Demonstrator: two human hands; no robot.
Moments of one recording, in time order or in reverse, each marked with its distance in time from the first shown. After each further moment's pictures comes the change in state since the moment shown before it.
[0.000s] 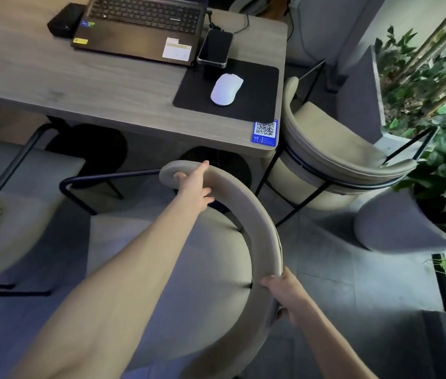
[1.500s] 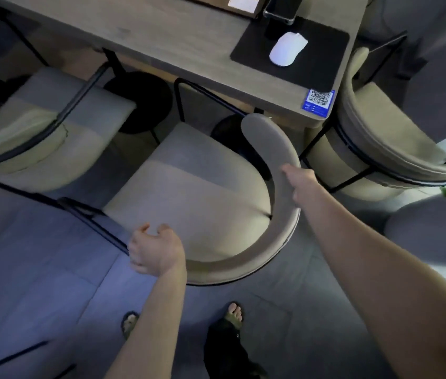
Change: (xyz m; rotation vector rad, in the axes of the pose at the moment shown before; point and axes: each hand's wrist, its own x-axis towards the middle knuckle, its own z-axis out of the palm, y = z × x) left_hand -0.130 -0.126 -0.159 0.446 1.082 0.165; right_hand 0.034 -0.138 0.016 0.152 0.092 -0.094
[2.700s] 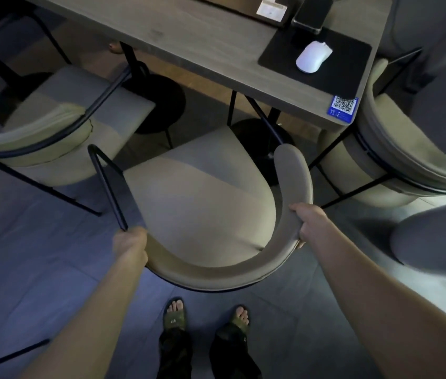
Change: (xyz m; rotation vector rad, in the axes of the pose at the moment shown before) left_hand 0.133 -0.031 -0.029 -0.188 -0.260 -0.200; right_hand -0.033 0.065 0.020 -0.038 0.004 0.146
